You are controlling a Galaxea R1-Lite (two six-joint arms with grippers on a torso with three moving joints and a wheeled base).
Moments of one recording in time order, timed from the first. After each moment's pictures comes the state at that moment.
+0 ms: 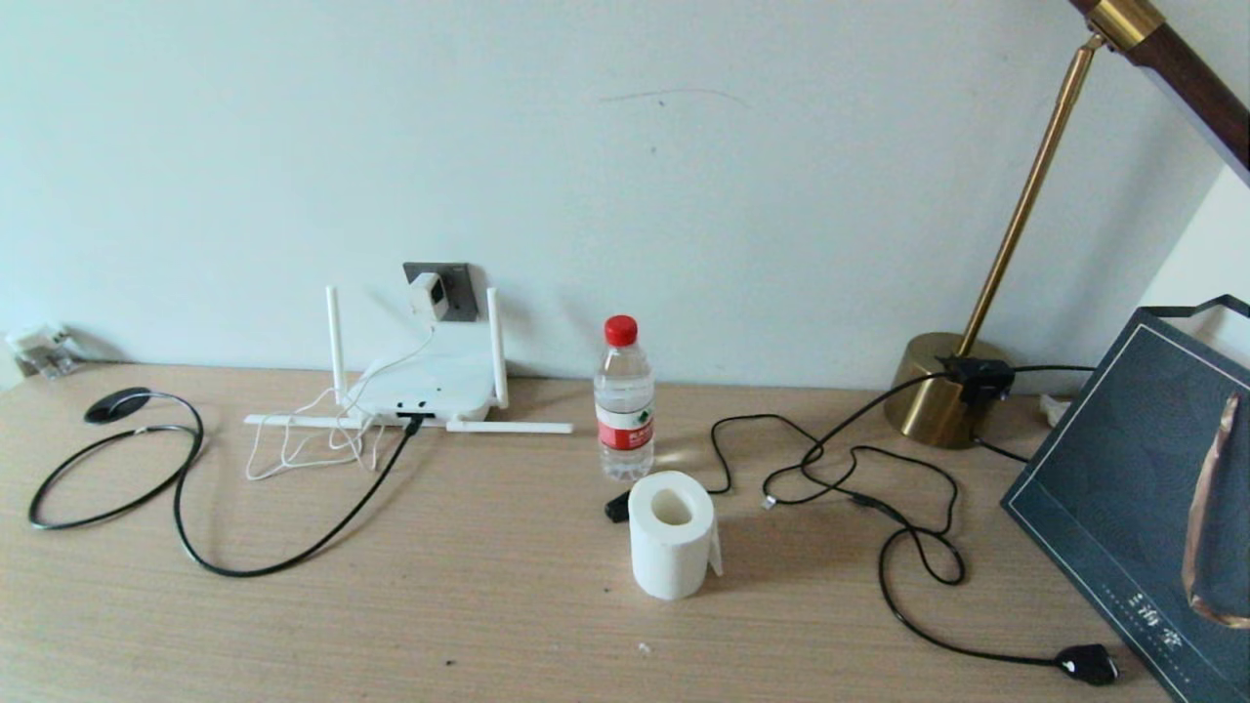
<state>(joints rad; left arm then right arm) 0.00 0.00 0.00 -0.04 0.01 -0.03 0.00 0.00 0.00 -0.01 0.00 0.00</state>
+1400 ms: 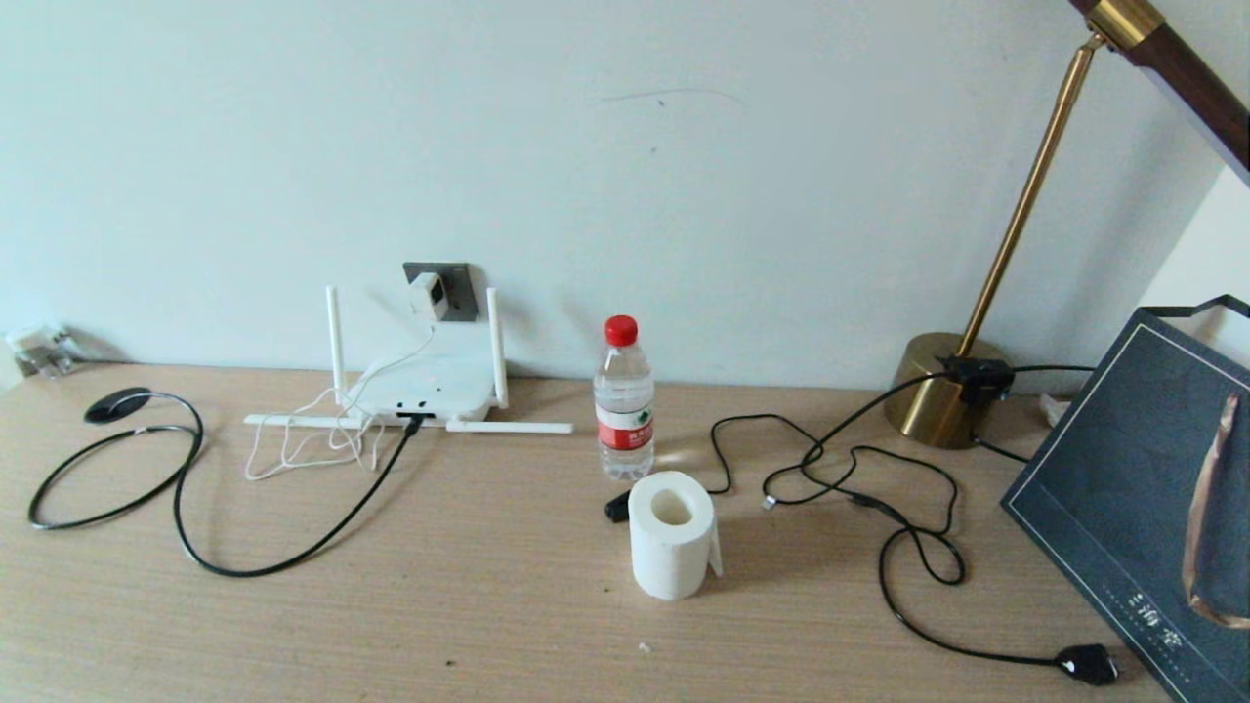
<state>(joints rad) 0.00 0.00 0.00 -0.05 0.01 -0.03 0.00 0.00 0.00 0.00 -0.01 0.00</state>
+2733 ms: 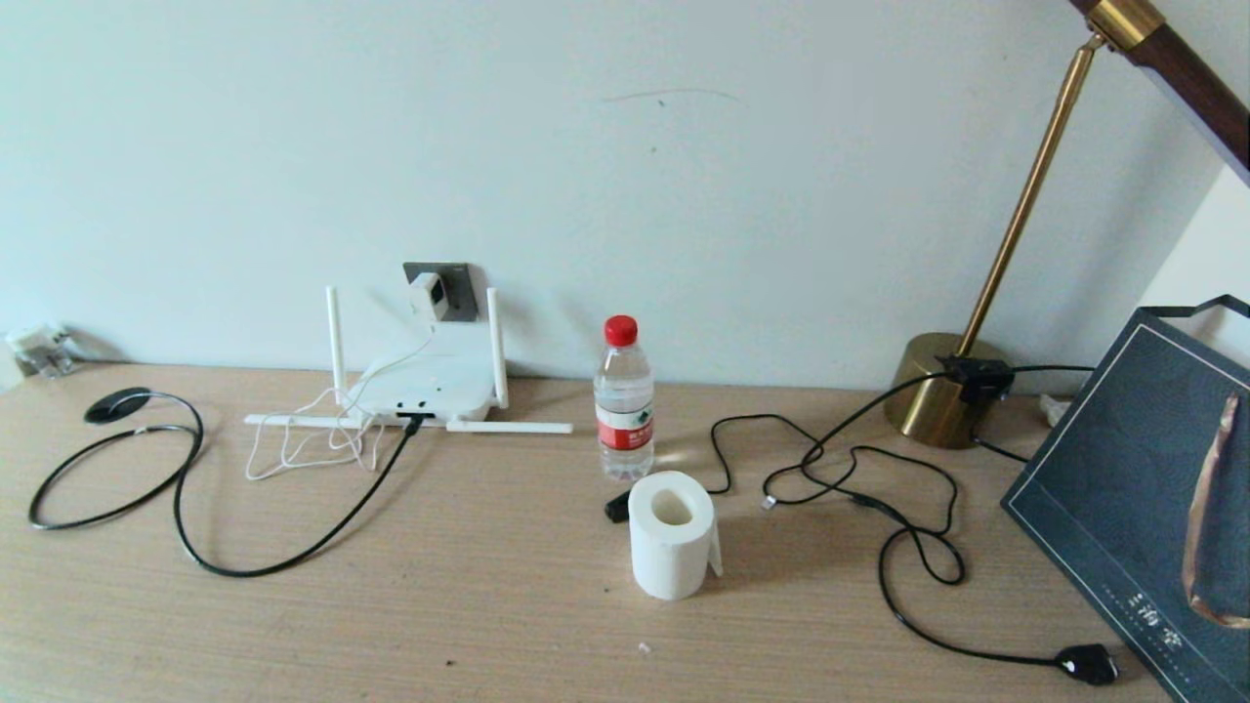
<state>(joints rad) 0.00 0.00 0.00 -0.05 0.01 -0.03 0.00 0.00 0.00 0.00 -0.01 0.00</state>
